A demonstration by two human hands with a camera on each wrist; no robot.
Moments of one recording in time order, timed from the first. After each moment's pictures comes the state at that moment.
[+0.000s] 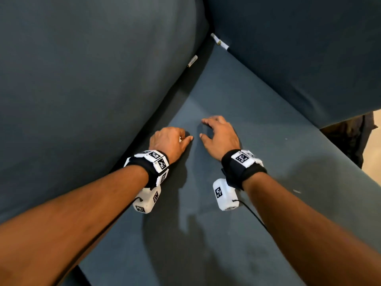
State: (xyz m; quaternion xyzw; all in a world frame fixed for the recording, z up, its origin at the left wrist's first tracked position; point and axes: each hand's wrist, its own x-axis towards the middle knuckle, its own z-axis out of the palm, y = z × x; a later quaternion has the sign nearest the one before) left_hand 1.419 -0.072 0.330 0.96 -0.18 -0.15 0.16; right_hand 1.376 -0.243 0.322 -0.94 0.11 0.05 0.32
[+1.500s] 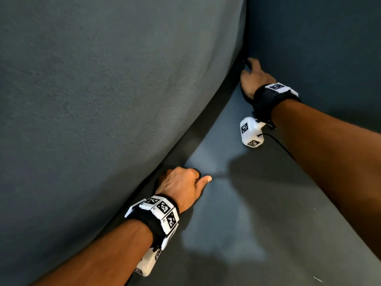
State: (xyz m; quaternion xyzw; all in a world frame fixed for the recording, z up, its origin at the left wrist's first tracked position) left_hand 1.465 -0.101 0.295 0.93 -0.16 -0.25 0.21; right_hand 1.659 -0.344 0.327 -0.93 0.27 0.13 0.19
